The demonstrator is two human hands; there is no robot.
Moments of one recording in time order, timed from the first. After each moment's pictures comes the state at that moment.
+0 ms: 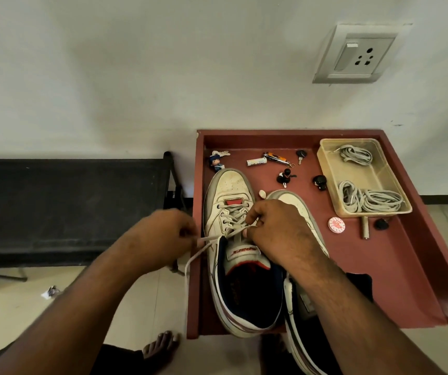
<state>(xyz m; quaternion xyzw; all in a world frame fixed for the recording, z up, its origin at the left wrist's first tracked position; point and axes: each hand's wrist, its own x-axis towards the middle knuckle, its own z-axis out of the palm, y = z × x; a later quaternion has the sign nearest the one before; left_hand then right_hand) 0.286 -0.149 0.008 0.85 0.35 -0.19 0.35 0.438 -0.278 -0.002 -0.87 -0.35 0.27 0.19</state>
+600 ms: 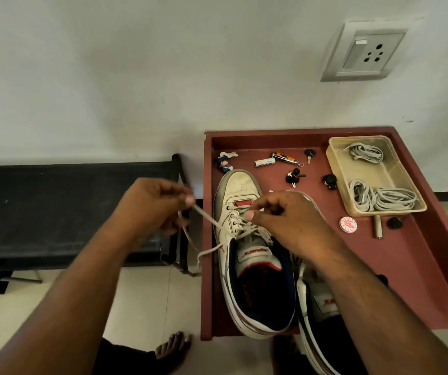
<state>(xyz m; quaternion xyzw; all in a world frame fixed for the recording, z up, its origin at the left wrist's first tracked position) 0.277 -0.117 0.020 0.70 0.48 0.05 0.52 0.444 -0.279 0.004 -0.81 -0.32 0.33 0.36</state>
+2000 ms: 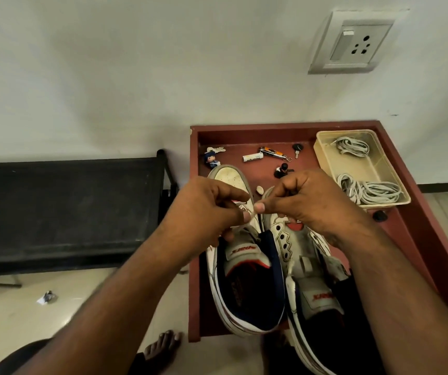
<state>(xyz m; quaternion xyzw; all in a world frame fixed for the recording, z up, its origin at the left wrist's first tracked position) 0.329 -0.178 0.031 0.73 0.35 0.03 0.58 0.481 -0.290 0.025 -0.77 -0.32 0.38 0.40</state>
